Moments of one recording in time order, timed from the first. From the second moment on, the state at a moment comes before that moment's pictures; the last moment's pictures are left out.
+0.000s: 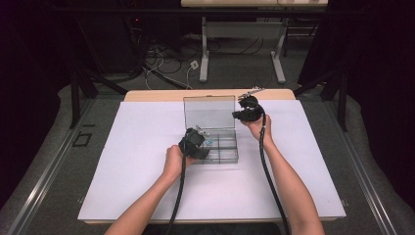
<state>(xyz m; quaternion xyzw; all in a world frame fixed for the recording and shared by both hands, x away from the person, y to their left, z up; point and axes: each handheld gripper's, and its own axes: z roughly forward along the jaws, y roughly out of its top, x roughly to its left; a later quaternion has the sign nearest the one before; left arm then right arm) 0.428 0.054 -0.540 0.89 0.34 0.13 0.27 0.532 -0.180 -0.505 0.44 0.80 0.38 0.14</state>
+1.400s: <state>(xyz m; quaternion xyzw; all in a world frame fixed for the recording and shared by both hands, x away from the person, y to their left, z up) 0.483 0.115 -0.422 0.86 0.34 0.19 0.33 0.516 -0.180 -0.492 0.42 0.81 0.38 0.14</state>
